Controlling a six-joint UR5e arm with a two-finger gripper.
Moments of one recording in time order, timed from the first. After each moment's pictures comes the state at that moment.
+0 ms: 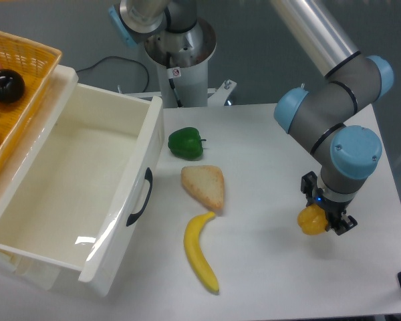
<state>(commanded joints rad) 2.70 -2.20 -1.26 -1.22 1.57 1.64</state>
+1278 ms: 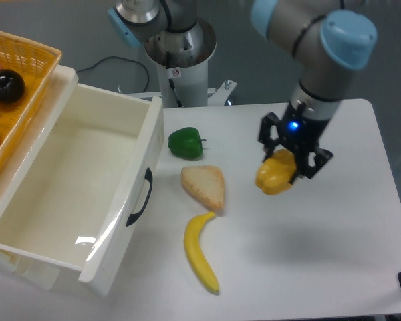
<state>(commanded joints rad) 2.64 -1.75 -1.41 -1.42 1.18 1.23</state>
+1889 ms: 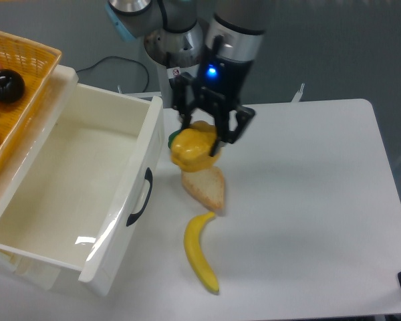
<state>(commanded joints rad) 2.45 -1.65 -1.41 -1.41 1.12 0.95</state>
